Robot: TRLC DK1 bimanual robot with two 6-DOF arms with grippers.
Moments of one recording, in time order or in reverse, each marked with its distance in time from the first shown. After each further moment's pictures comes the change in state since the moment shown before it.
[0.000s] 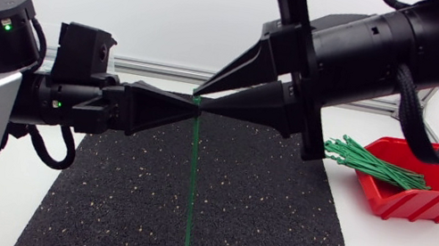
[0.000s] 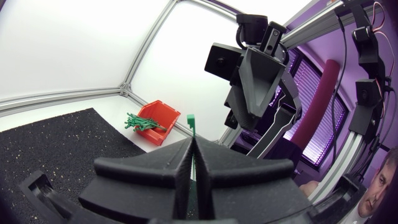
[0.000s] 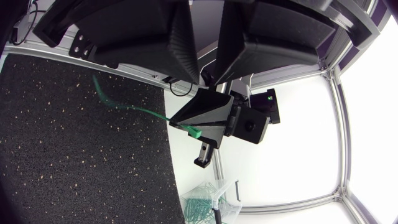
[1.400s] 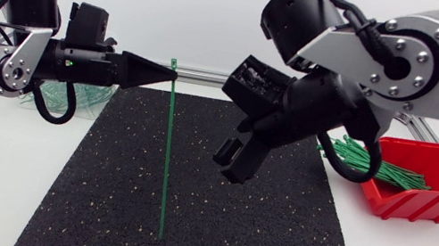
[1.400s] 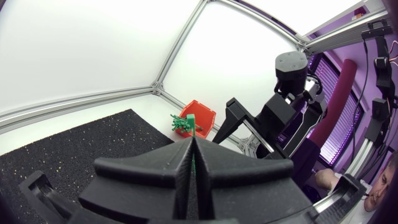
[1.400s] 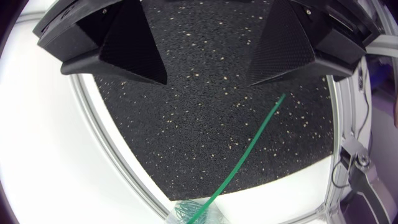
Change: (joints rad) left arm 0.257 0.300 0.276 -0.248 0.159 0.272; right arm 0.098 0.179 -0.056 -0.077 0.703 -1.604
